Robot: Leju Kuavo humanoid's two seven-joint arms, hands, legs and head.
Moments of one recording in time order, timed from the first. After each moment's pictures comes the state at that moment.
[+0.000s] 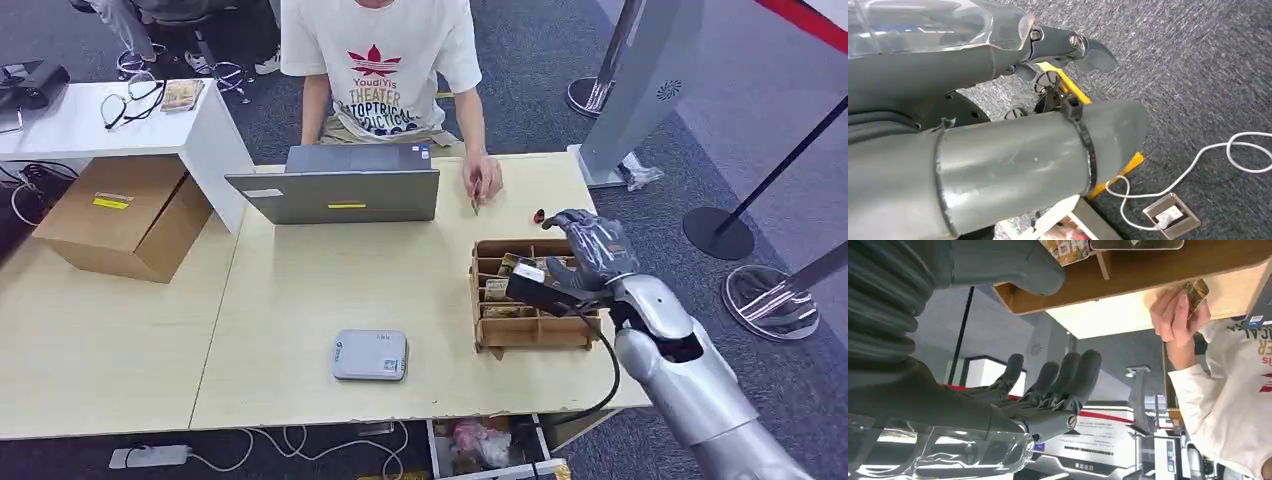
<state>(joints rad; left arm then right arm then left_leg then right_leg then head) 0.07 -0.28 0.42 -0.47 0.37 0.45 -0.16 -0.39 -0.45 0.42 -1.32 0.95 -0.07 -0.10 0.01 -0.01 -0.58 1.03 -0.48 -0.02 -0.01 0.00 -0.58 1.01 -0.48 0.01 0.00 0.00</state>
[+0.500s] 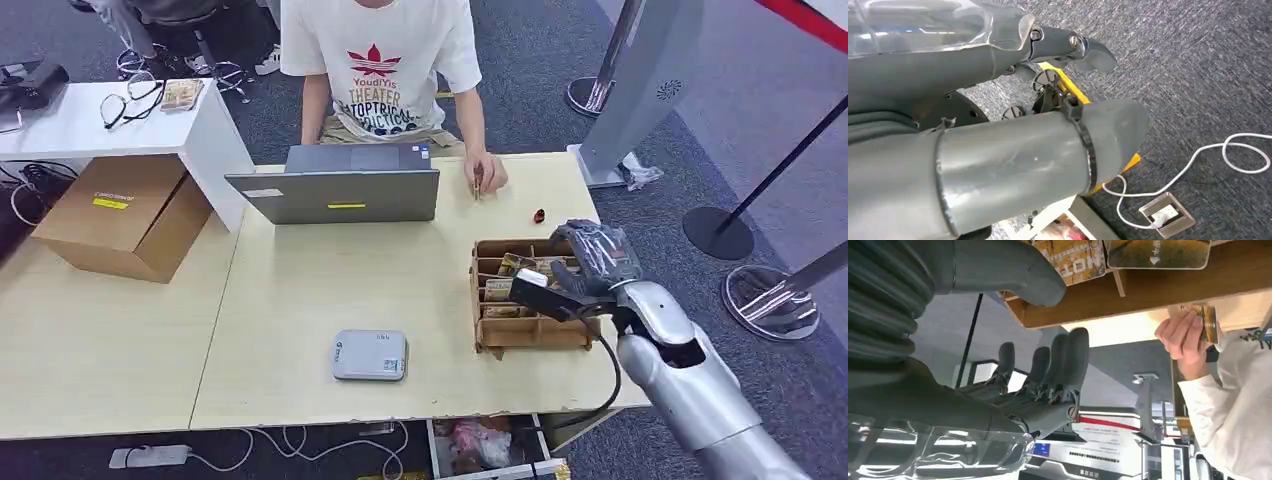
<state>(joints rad) 0.07 -0.28 0.44 -0.49 0.36 0.45 -0.14 -0.37 -0.47 0.42 -1.32 0.94 -0.07 -0.08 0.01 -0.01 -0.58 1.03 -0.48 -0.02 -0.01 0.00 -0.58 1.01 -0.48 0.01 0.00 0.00</state>
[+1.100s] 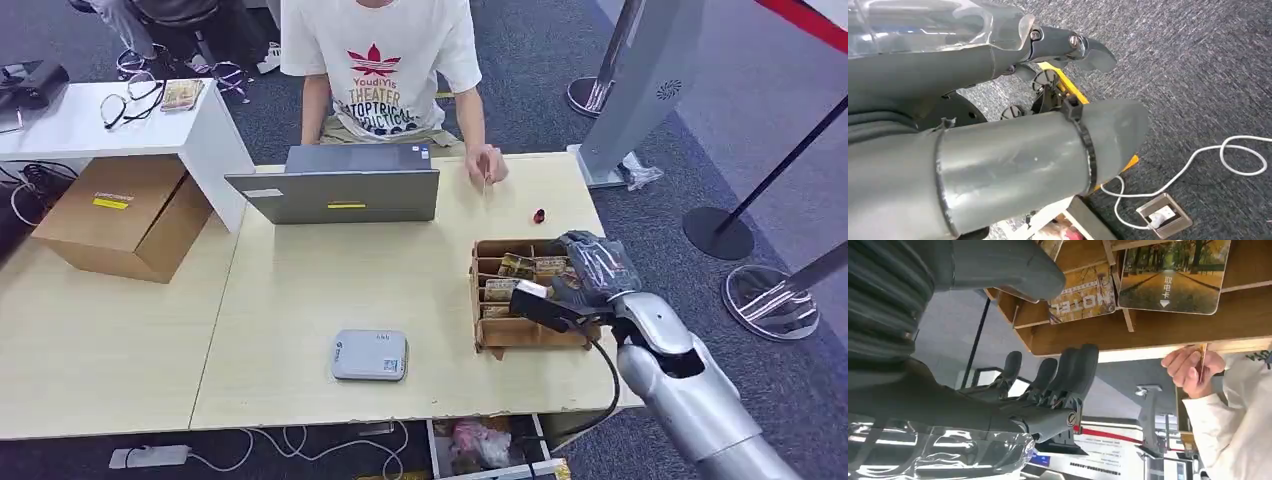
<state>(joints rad) 0.07 -0.29 0.47 -0.49 0.35 0.44 -0.15 -0.33 -0.47 0.42 -1.32 0.94 -0.06 -0.07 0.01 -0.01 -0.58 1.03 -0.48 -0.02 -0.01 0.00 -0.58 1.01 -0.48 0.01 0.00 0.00</state>
